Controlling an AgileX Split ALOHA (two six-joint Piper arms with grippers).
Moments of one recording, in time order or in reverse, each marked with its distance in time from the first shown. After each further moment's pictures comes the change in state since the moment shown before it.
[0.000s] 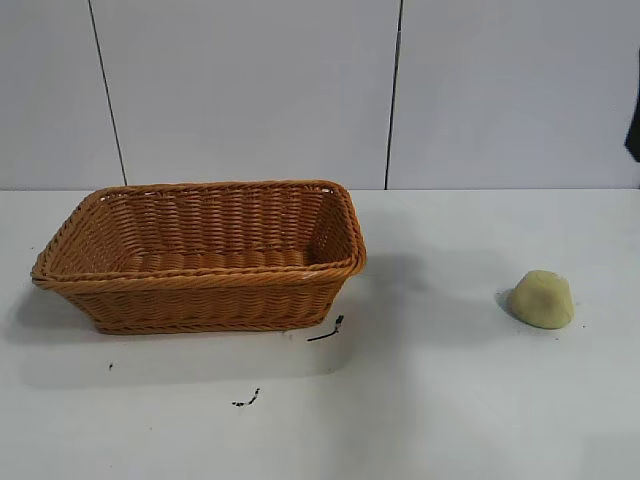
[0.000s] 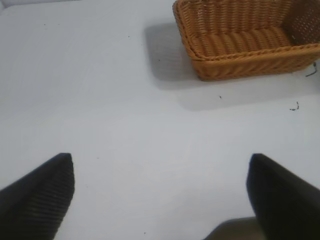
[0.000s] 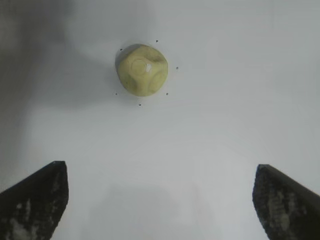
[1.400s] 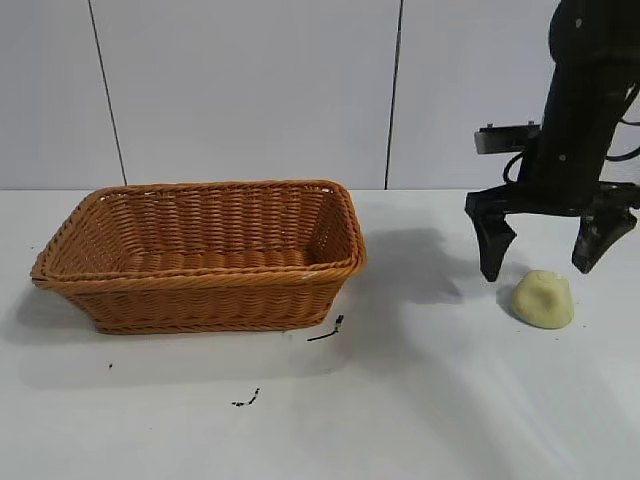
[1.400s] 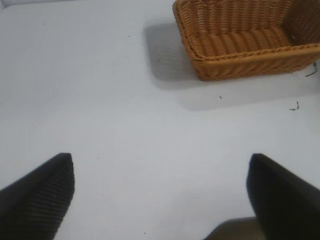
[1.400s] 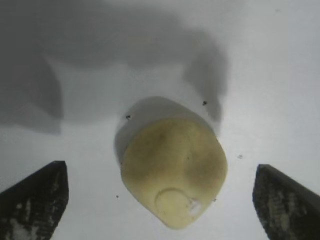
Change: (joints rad) left arm 0.000 0.000 0.000 0.000 0.000 0.000; right arm 0.101 0.616 -0.308 -0.042 -0.045 0.069
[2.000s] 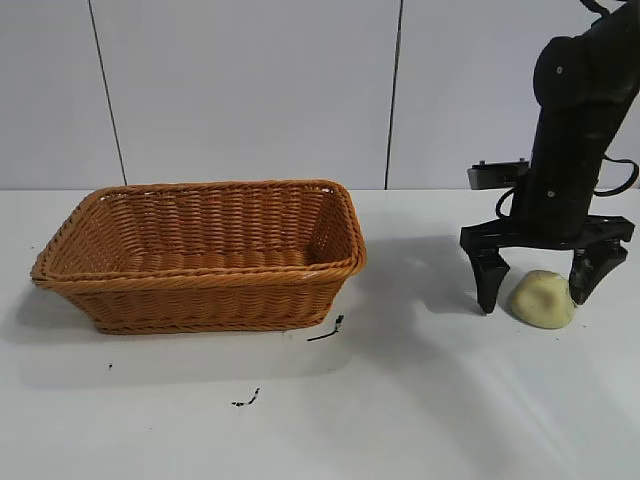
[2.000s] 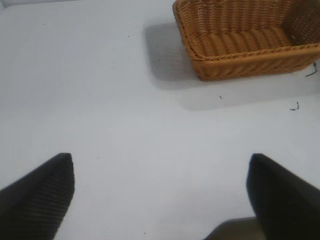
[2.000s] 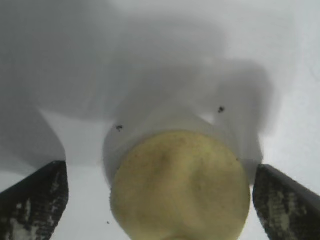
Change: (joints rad) left arm 0.000 0.000 0.000 0.000 0.000 0.000; right arm 0.000 0.065 0.000 0.002 -0.014 0.002
